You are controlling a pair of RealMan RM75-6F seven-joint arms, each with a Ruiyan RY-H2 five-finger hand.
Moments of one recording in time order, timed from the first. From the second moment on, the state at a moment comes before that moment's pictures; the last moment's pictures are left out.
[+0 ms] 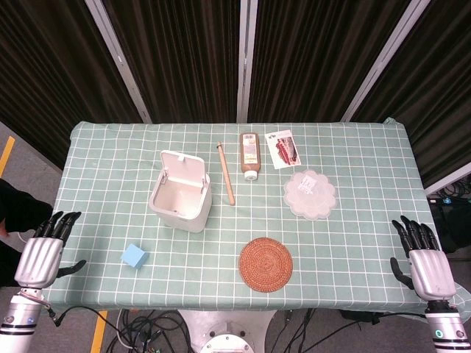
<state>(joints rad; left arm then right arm) -0.11 -1.20 -0.02 -1.64 1.52 1.47 0.17 0.07 -1.16 0.03 -1.58 -1.53 1.47 -0.05</state>
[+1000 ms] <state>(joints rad) -0.25 -1.29 0.05 -1.64 1.62 1.22 0.16 0.08 -1.14 0.05 -1.58 -1.52 1.47 -0.04</state>
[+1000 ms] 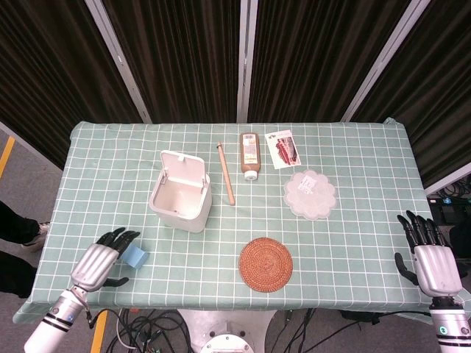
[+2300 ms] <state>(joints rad) -0.27 -1.25 -0.07 -1.66 1.59 1.44 0.18 0.07 -1.15 0.04 -1.56 -1.51 1.46 -0.02</state>
